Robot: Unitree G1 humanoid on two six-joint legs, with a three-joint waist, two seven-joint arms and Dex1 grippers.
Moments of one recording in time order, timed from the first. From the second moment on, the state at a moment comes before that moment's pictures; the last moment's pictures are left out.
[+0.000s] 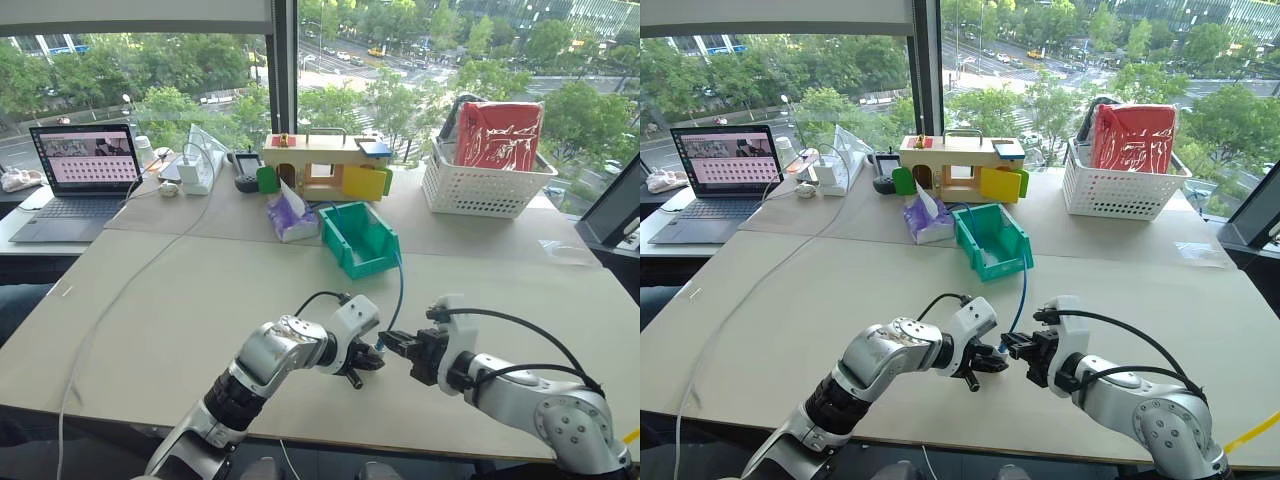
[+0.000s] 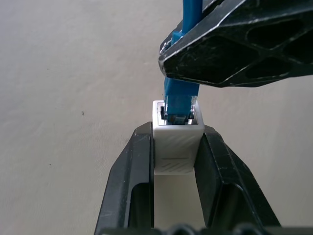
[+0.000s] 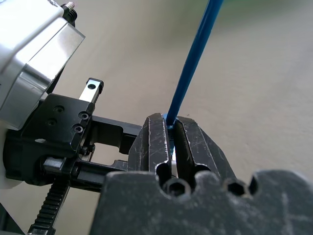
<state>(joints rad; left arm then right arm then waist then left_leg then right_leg) -0.55 0.15 -0.48 -0.15 -0.28 1.15 -0.60 -0.02 -0.57 -0.03 -0.56 1.28 0.96 -0.19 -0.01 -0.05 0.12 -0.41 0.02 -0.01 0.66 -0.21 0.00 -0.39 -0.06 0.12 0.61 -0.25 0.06</state>
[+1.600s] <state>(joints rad) -0.31 0.36 -0.10 -0.32 -0.34 0.63 -0.59 -1.11 -0.46 0.16 0.76 0.44 0.44 0.64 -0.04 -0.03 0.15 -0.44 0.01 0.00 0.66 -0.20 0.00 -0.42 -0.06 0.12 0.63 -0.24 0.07</state>
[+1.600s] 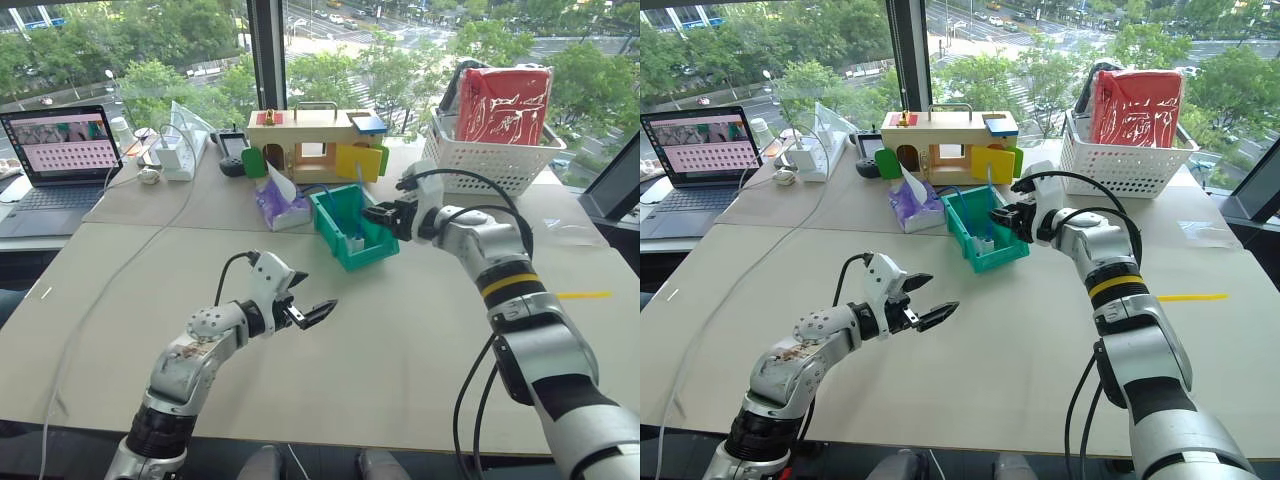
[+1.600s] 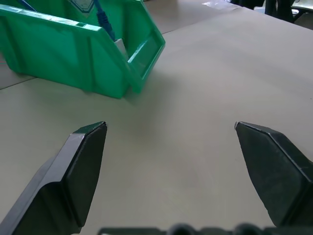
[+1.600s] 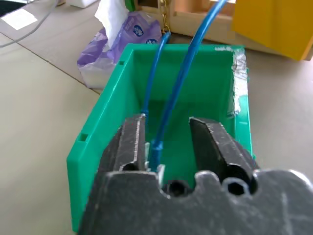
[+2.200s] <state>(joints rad) -0.40 0.46 0.02 0.05 -0.24 0.34 -0.62 -0.18 -0.68 -0.23 -0.15 0.47 0.47 0.70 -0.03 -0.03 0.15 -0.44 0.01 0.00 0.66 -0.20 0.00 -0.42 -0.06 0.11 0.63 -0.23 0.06</state>
